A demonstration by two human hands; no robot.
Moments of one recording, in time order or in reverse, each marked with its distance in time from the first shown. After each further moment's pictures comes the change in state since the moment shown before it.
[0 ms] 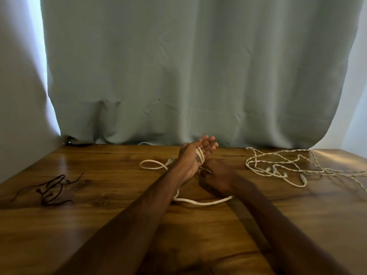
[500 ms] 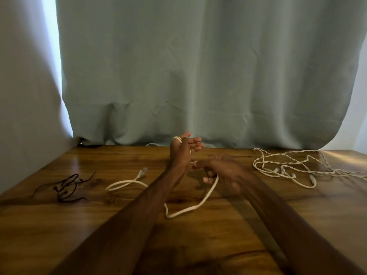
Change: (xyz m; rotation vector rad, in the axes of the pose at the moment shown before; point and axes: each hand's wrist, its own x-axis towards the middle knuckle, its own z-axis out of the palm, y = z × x) left_hand 0.012 0.023 -0.038 0.446 0.218 0.380; right_hand -0.006 -0.048 -0.019 1.017 -0.054 0.440
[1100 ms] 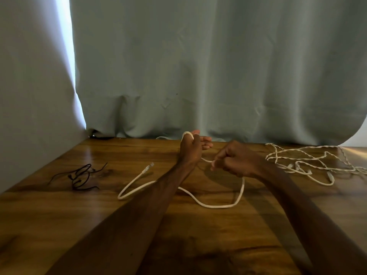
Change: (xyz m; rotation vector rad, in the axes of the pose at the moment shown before) left_hand -0.006 -0.006 -0.007 0.278 -0.024 0.035; right_hand -0.013 -0.016 -0.018 -0.758 -0.102 -0.321
